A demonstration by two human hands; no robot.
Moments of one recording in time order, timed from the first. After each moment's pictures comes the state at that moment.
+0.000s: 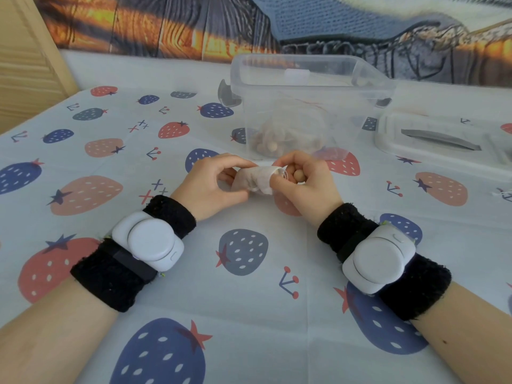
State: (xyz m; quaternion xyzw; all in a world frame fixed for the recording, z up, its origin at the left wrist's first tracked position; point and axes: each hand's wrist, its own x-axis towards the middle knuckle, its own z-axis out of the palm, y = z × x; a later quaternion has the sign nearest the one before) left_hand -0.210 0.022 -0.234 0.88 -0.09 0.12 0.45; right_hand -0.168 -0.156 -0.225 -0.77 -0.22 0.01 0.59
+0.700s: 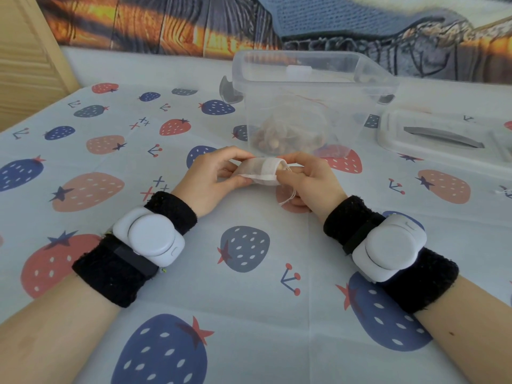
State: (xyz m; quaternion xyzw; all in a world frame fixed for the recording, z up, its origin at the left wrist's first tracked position) left_hand -0.210 0.021 -0.230 0.86 -0.08 0.11 0.49; right_hand -0.171 -0.159 -0.215 -0.73 -0.15 0.15 0.65
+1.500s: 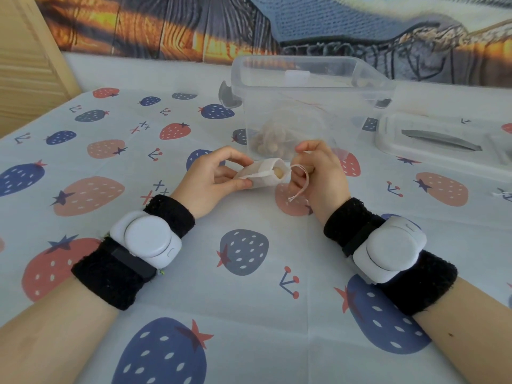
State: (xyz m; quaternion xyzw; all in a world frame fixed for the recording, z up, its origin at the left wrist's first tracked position) left_hand -0.210 0.020 -0.227 0.82 -0.06 0.10 0.55; right_hand -0.159 -0.158 -0.216 -0.58 -0.09 0.11 0.80
